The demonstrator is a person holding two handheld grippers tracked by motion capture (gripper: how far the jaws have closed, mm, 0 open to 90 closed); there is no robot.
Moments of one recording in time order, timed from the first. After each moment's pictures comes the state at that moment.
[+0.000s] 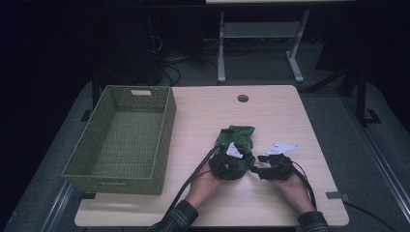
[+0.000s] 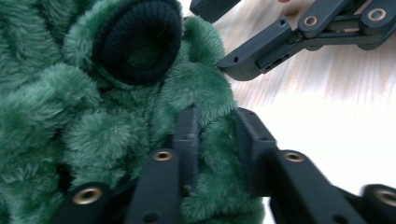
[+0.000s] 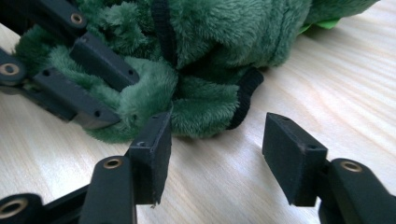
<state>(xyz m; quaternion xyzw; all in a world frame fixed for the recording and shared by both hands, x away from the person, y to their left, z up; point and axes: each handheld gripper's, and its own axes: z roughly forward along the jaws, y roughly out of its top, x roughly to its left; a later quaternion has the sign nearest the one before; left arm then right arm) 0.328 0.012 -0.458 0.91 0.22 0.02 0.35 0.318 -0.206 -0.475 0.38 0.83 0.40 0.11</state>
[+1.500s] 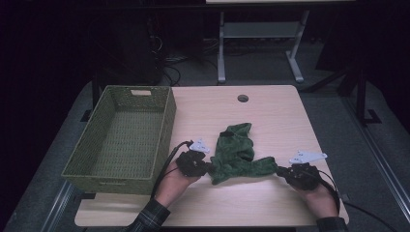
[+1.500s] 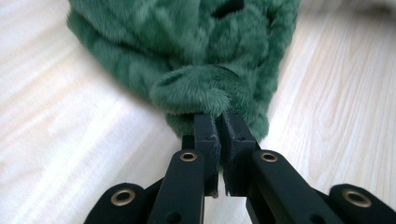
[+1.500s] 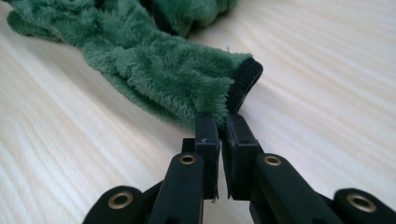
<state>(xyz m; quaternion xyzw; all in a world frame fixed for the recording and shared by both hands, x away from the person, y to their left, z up) 0.317 0.100 -0.427 0.90 0.27 0.01 0.35 0.276 -0.262 -0.457 0.41 0.83 0.35 0.14</state>
